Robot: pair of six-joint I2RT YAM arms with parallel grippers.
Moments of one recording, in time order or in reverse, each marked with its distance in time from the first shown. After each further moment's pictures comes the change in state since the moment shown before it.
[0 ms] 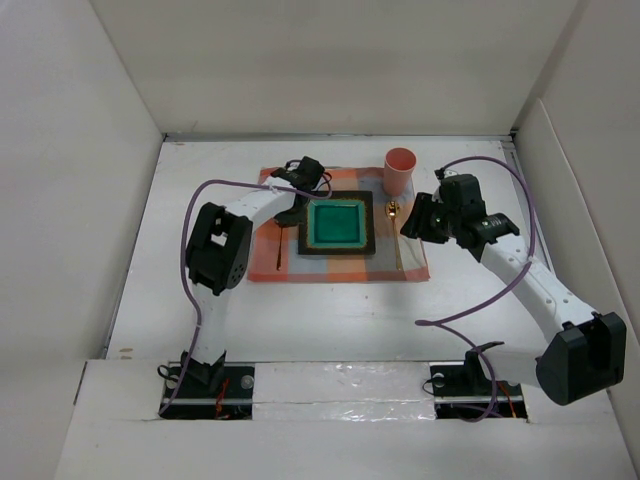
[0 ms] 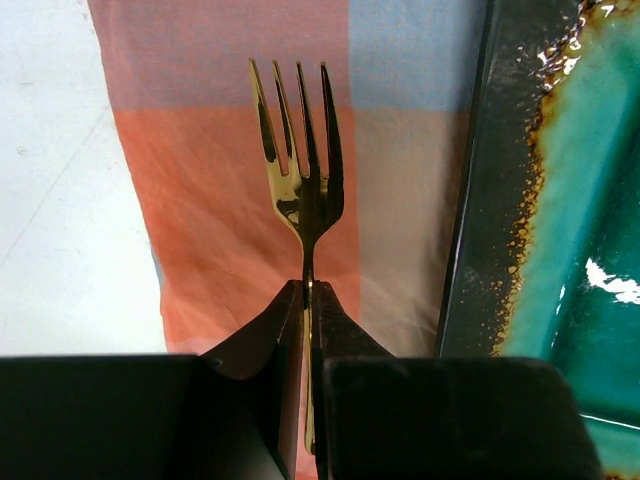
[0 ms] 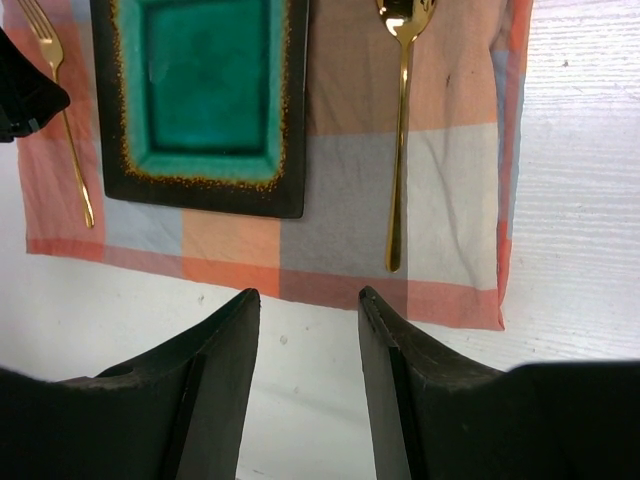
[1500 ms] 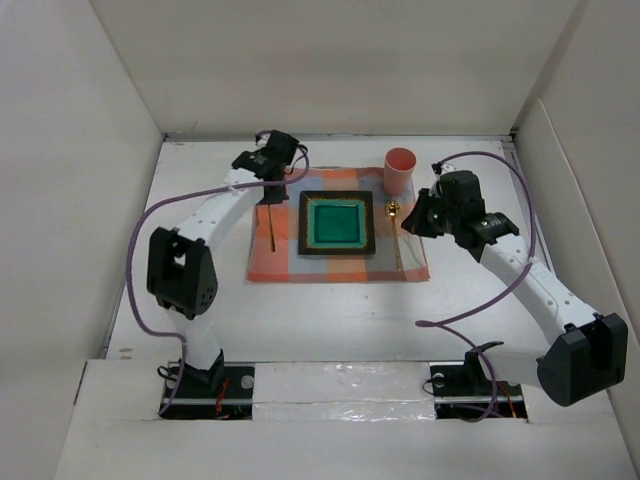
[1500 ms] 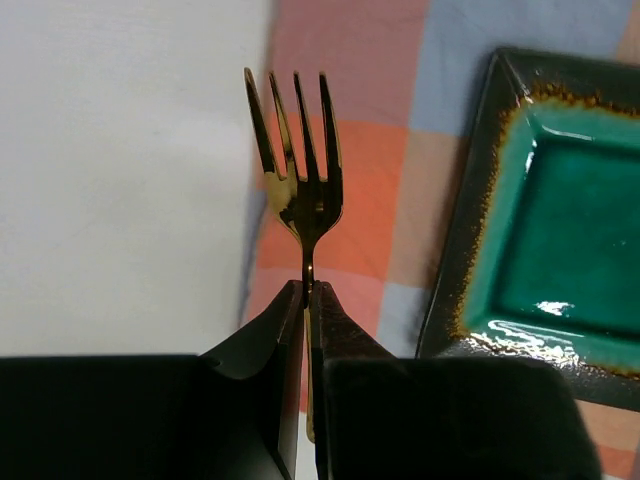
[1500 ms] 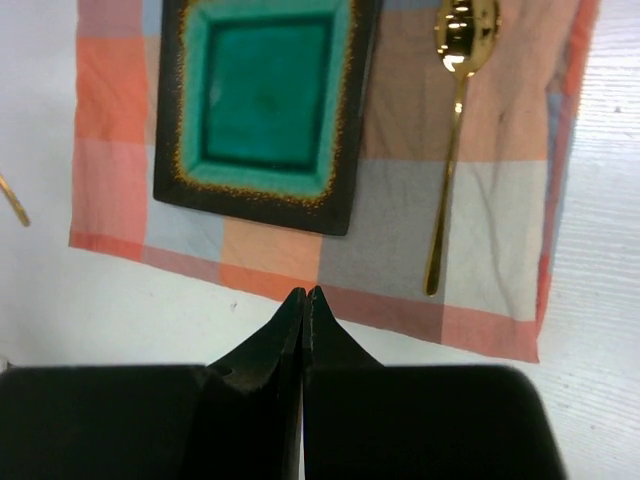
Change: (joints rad) left arm 0.106 -0.333 -0.014 -0.098 0.028 -0.078; right arm 0.035 -0.011 0.008 0.068 -0.024 0.004
